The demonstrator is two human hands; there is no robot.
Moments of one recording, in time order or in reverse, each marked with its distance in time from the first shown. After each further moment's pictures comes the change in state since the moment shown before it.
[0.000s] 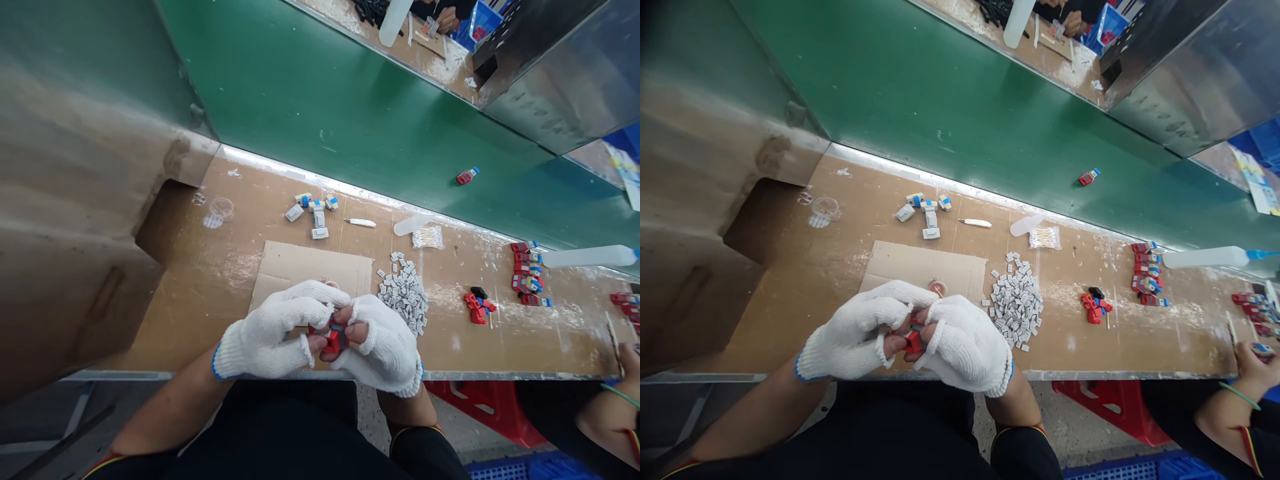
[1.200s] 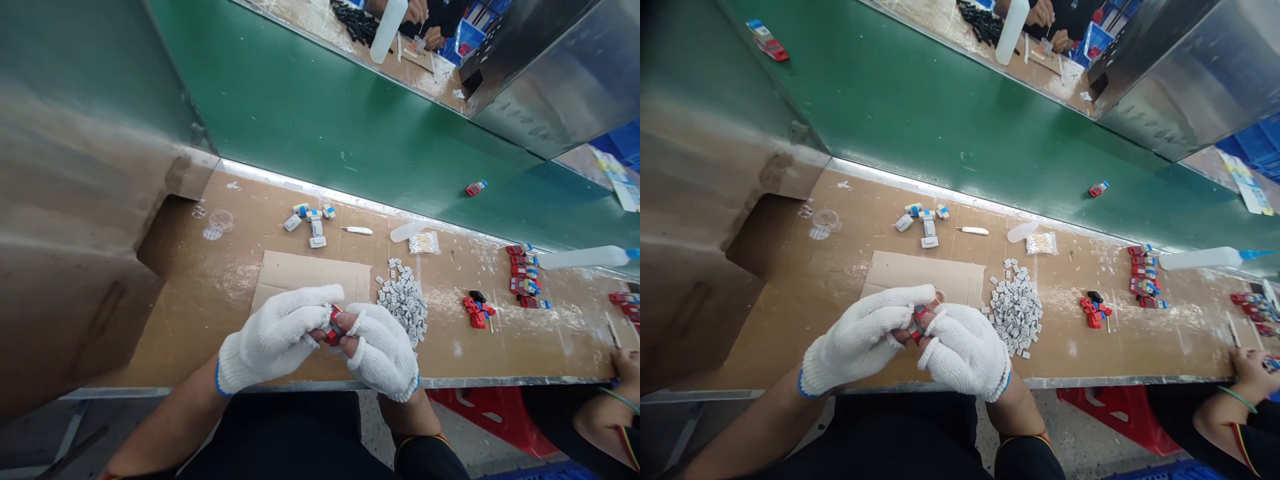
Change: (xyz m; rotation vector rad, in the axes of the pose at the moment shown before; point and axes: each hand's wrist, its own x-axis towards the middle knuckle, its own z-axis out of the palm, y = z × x) left_hand -0.007 -0.009 -0.001 0.382 0.041 0.113; right_hand -0.002 -0.021 -0.012 -0.385 0.243 -0.136
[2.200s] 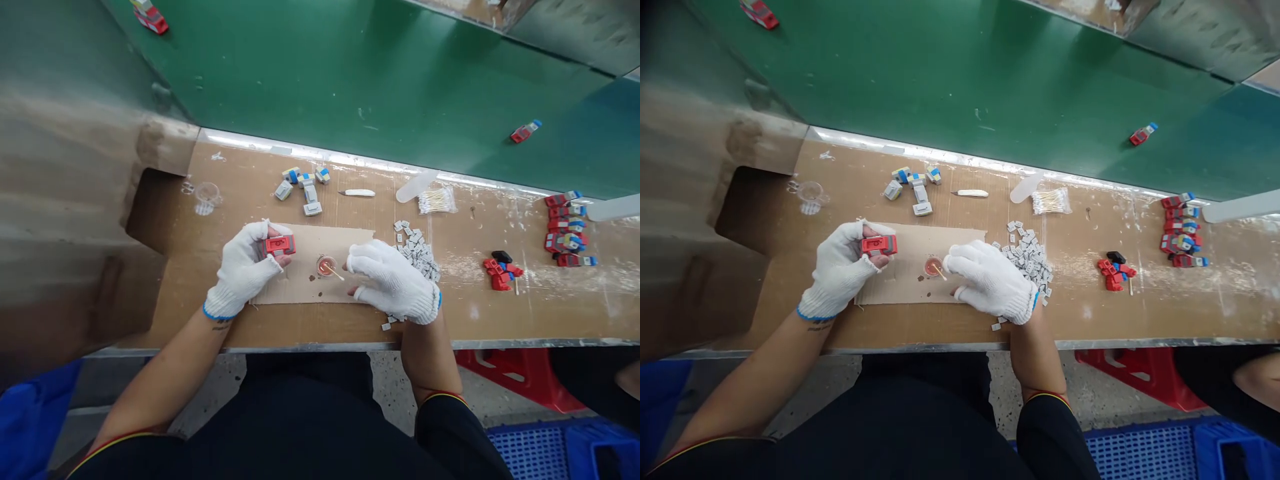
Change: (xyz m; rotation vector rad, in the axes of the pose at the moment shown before) left_hand -0.021 -0.059 -0.018 -0.127 0.284 -0.637; right_hand -0.005 0.074 -0.016 0.022 -0.403 0.006
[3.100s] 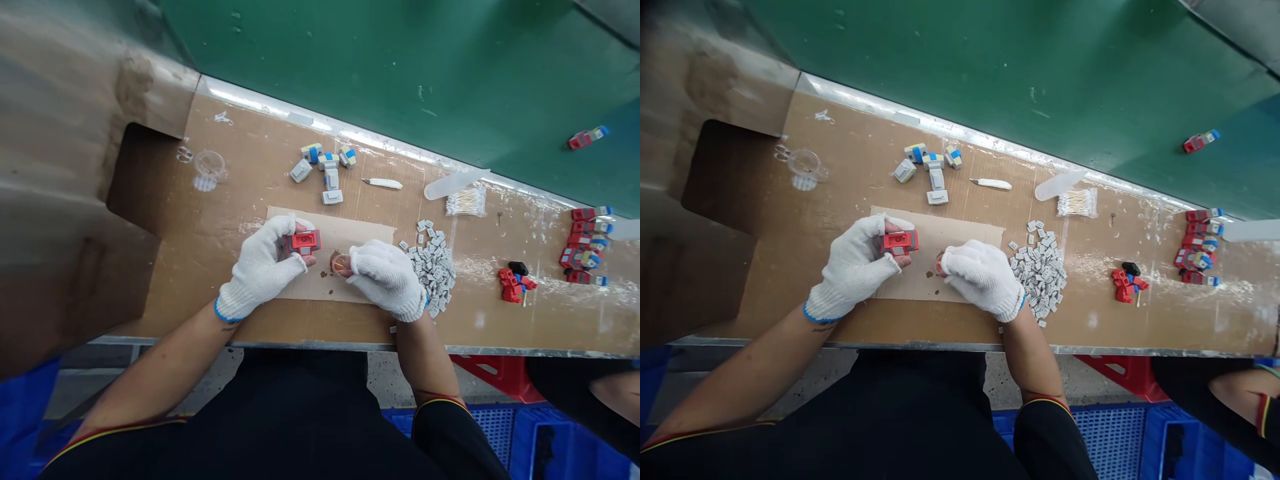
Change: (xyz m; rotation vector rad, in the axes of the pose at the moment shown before) left_hand -0.011 0.012 0.016 -0.001 -0.065 -0.112; right_hand 0.014 0.006 0.042 0.032 0.182 0.032
